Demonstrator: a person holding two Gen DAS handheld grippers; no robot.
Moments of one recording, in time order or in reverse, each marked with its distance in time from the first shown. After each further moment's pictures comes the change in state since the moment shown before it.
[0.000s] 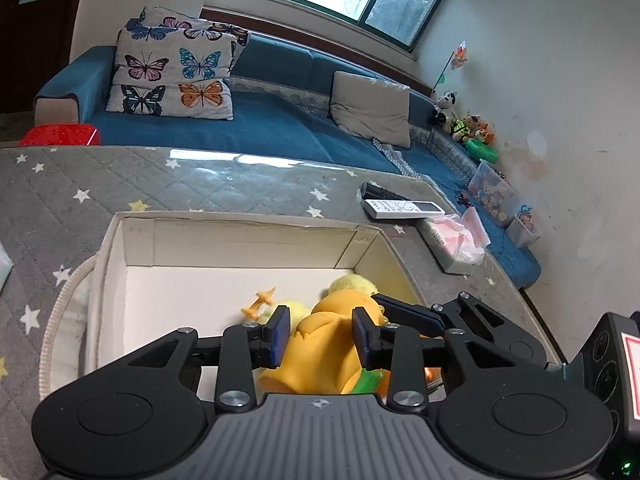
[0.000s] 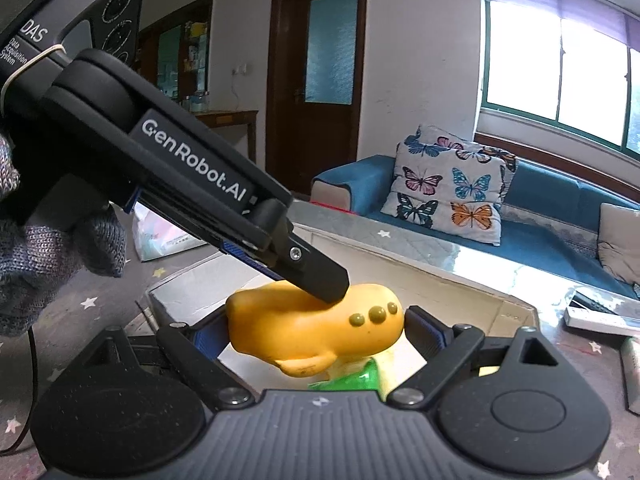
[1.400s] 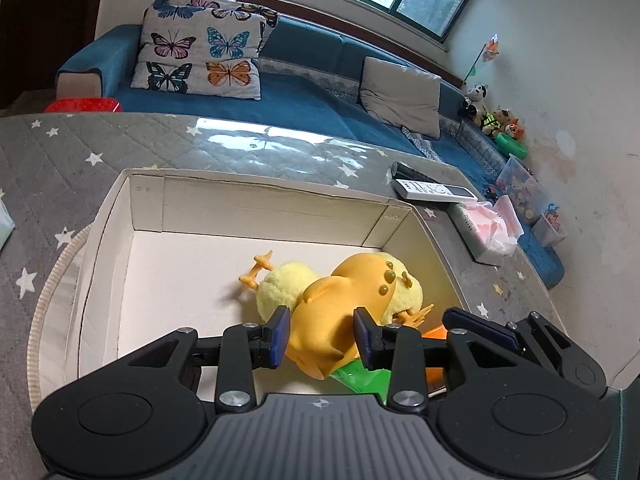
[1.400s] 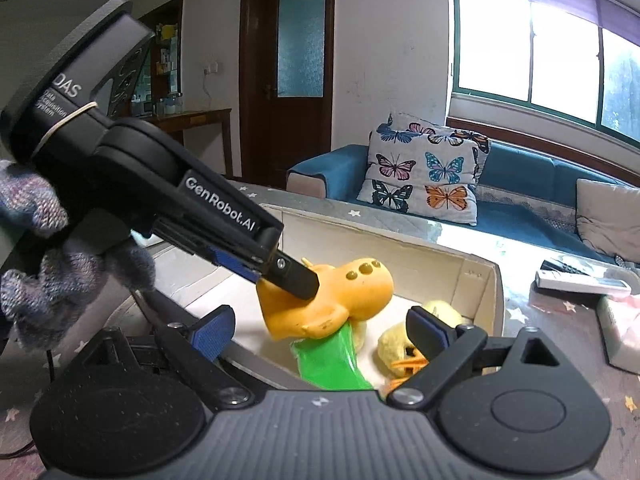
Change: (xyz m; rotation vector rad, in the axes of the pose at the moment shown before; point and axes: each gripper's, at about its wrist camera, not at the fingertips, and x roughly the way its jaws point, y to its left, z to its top) left arm 0.023 0.004 -0.018 -0.052 0.038 0.082; right arm -0.030 -0.018 -0.019 0.063 0.024 -0.050
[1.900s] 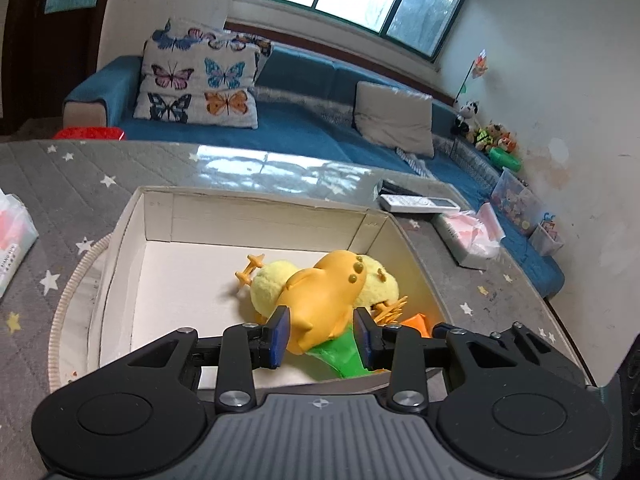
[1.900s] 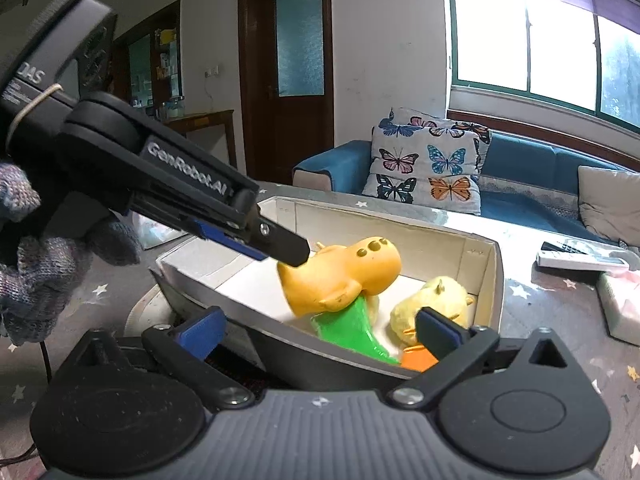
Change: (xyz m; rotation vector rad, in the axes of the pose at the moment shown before) left arm -0.044 -0.019 -0.026 0.036 -0.096 0.009; right arm -0.021 0.005 -0.010 0.034 0.007 0.021
